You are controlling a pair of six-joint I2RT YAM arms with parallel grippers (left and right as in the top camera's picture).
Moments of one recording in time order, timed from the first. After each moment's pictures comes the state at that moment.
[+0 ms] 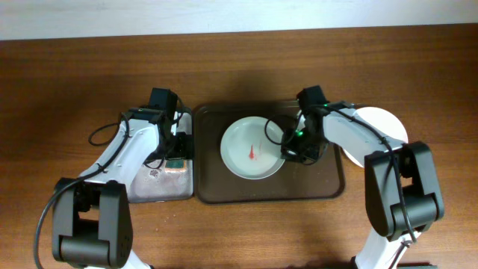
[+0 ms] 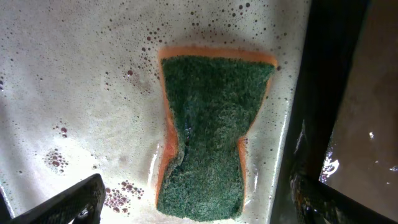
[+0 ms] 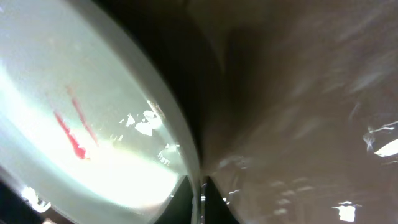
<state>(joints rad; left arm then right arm) -0.16 1.79 1.19 -0.87 -0.03 -0.21 0.24 1.93 1.20 -0.78 -0.41 0.54</state>
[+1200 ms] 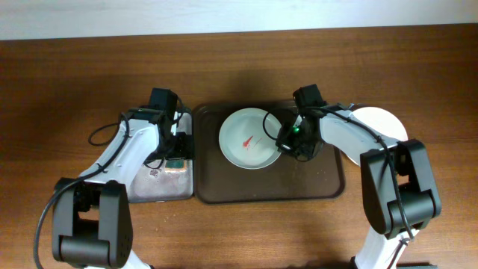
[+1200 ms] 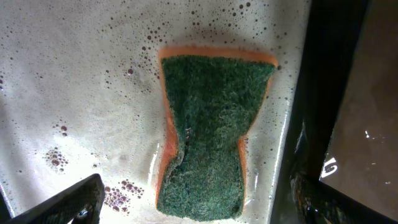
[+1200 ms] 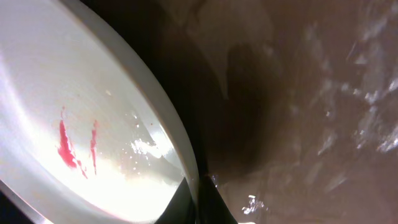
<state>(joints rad) -0.16 1.79 1.19 -0.87 -0.03 -0.21 0.25 1.95 1.19 -0.64 -0.37 0.68</state>
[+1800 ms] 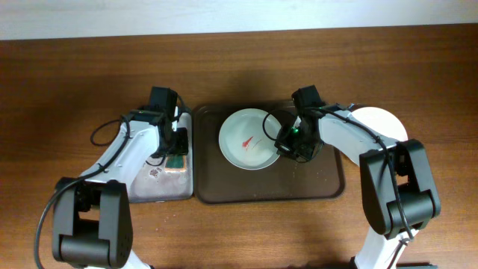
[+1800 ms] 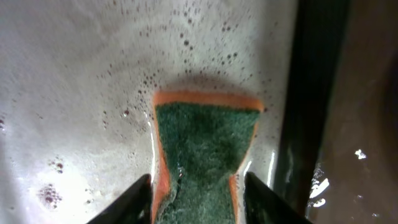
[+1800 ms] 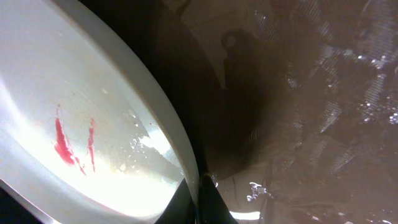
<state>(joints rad) -0.16 1.79 1.16 -0.75 -0.03 -0.21 0.26 1.95 1.19 -0.66 -0.38 0.73</state>
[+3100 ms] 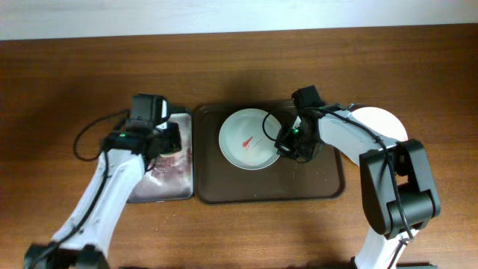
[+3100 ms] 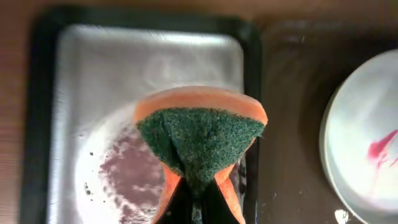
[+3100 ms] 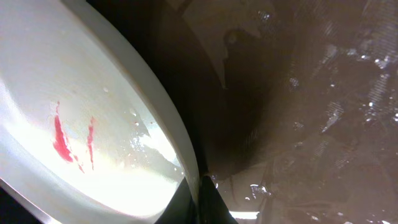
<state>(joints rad) -0.14 1.48 1.03 -0.62 -0.03 -0.23 0.26 1.95 1.19 -0.66 -0.38 0.71</state>
